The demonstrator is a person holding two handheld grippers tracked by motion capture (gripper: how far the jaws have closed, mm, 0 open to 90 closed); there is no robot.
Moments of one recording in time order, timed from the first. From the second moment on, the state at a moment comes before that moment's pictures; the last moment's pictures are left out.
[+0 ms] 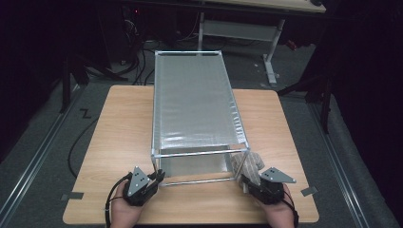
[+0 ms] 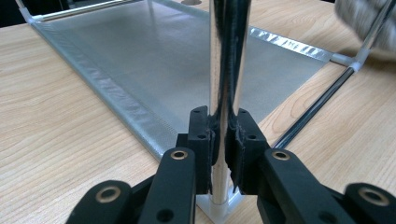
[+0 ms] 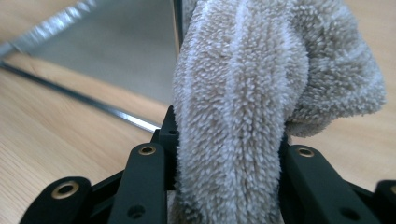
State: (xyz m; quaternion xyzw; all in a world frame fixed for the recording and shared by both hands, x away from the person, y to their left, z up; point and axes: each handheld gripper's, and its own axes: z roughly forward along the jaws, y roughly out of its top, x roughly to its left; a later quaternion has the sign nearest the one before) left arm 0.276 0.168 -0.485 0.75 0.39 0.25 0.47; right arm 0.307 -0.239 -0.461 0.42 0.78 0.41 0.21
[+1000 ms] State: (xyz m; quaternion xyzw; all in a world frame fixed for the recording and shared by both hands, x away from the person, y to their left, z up) left arm 0.273 0.170 -0.485 0.75 0.39 0.25 0.48; right arm 0.318 -0.233 -0.486 0.40 0.83 0.35 0.18
